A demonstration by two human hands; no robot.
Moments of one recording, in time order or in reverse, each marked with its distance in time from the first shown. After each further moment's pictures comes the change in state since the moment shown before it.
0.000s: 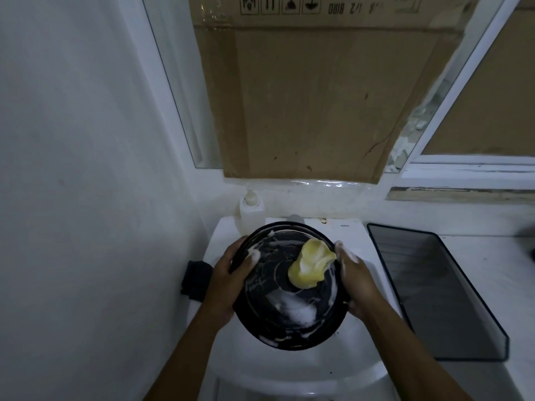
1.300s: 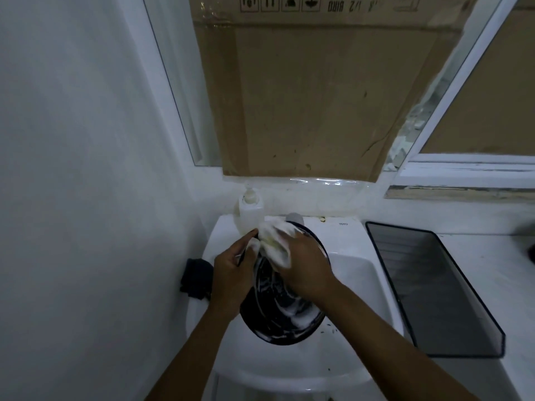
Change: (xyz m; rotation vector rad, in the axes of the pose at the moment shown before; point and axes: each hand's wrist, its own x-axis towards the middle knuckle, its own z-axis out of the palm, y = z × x) left_hand -0.010 0.013 0.025 0.150 0.150 0.278; right_hand -0.005 -0.011 0.064 -0.905 -0.122 -1.087
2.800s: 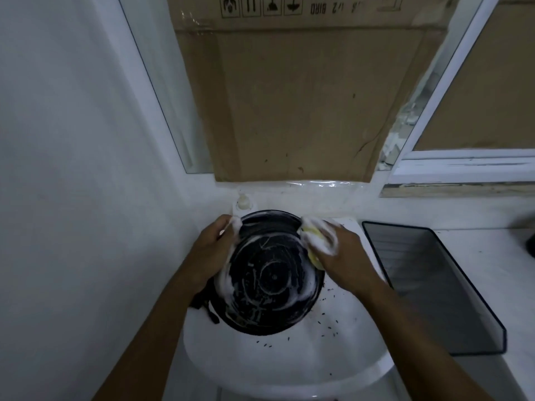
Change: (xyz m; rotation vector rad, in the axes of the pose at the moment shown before) left_hand 0.053 0.047 -0.028 0.320 -0.297 -0.019; right_hand -0.008 0.026 -0.060 0.157 0.040 0.308
